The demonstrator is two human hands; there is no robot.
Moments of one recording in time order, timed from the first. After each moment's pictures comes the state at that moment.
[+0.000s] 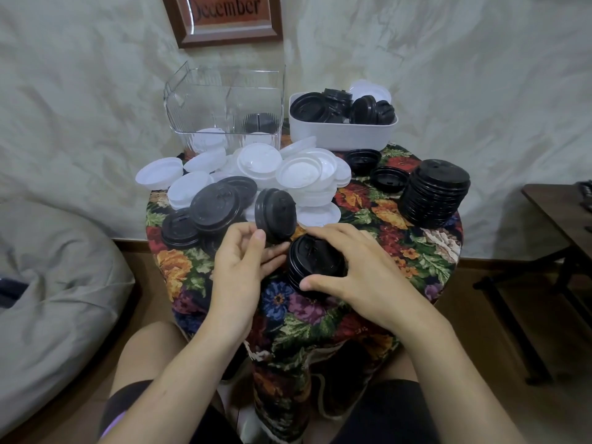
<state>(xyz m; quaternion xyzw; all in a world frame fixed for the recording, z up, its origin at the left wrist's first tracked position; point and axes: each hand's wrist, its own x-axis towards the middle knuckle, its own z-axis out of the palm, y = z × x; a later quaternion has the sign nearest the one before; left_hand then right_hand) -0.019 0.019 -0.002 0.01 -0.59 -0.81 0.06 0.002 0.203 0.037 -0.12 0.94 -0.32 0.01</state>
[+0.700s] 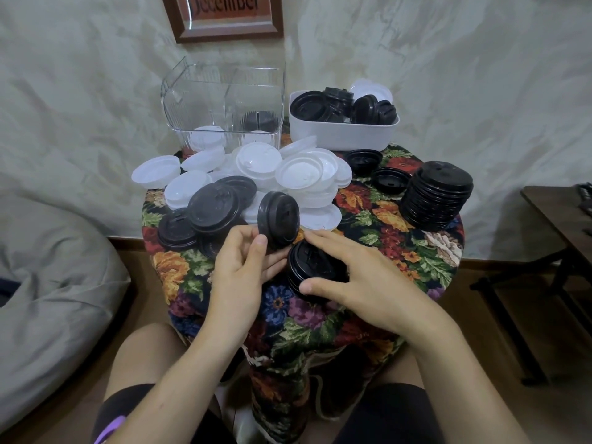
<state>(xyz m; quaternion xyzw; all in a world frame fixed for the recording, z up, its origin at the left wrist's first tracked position) -0.017 0.018 -0.001 -0.02 -0.59 -0.80 0.04 -0.004 0.207 0.037 -0.15 0.94 -0.31 0.05</state>
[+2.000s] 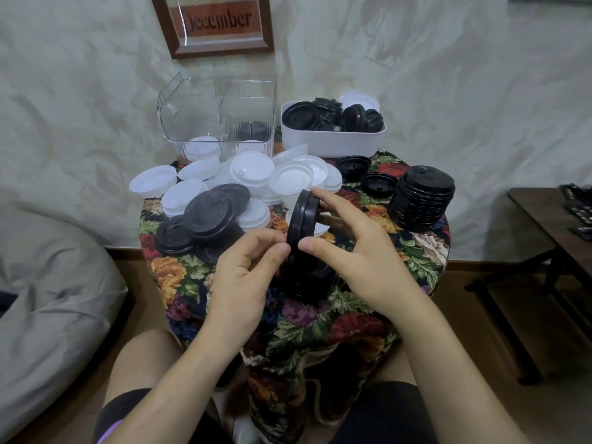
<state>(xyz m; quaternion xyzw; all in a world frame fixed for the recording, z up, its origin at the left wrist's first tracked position) -0.002 0.022 0.019 -0.15 -0.68 -0.71 0.13 -0.002 0.203 0.055 -0.12 0.85 -0.51 -0.08</state>
